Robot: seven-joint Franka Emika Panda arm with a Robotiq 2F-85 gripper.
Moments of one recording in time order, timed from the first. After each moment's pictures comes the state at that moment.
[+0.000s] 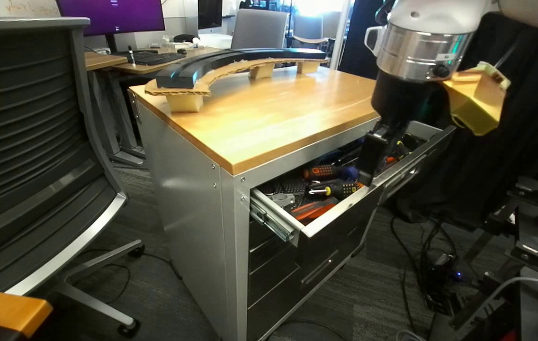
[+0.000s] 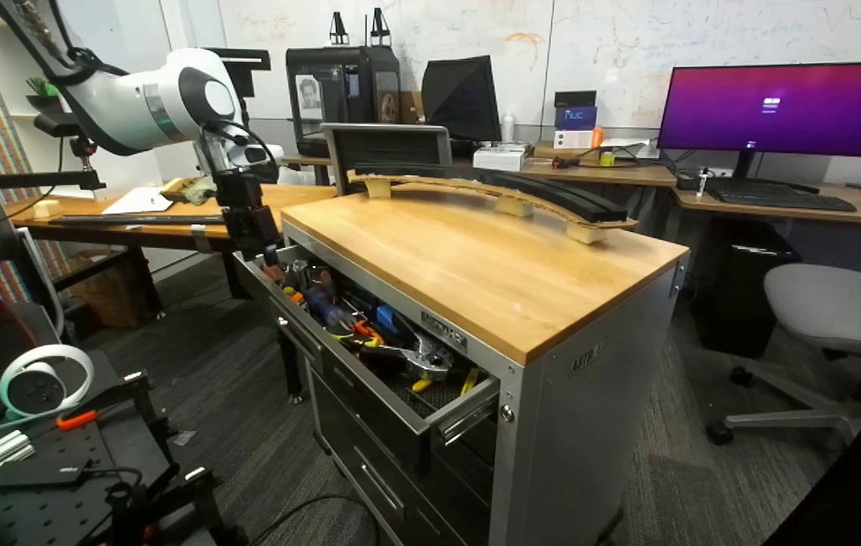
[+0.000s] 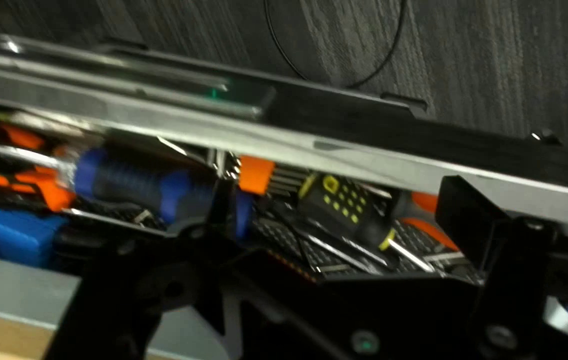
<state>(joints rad) 0.37 0.19 0.13 -2.37 -0.40 2.50 0.75</state>
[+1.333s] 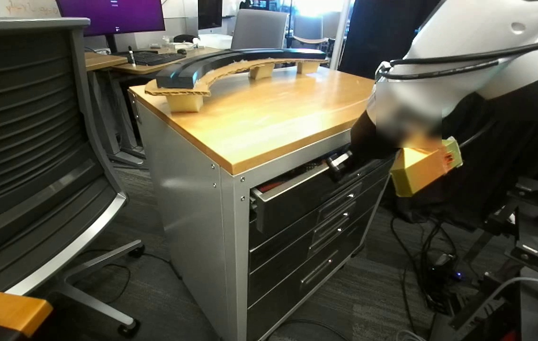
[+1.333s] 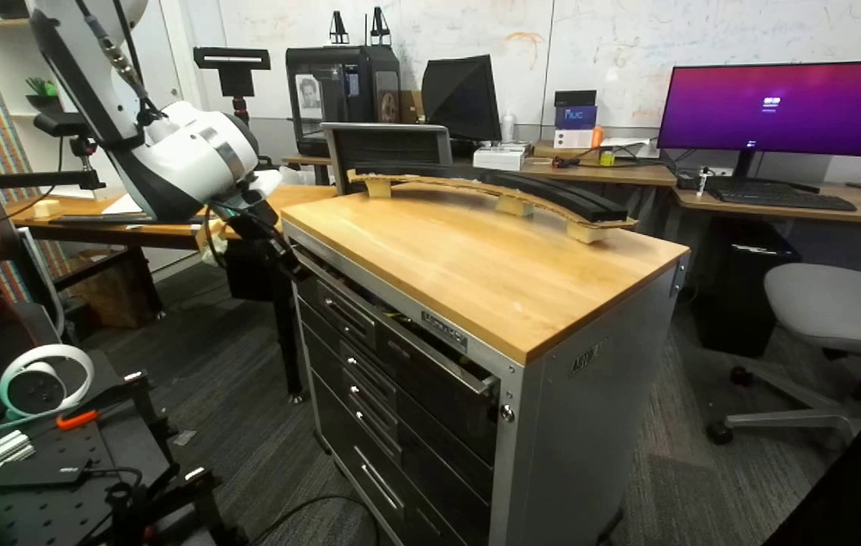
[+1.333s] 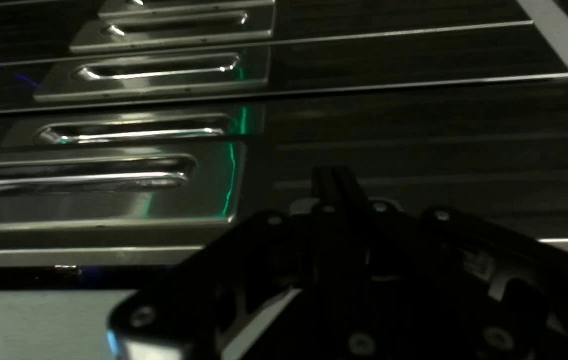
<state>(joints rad) 0.63 0.39 -0.23 -2.31 -1.26 2.85 1.83</state>
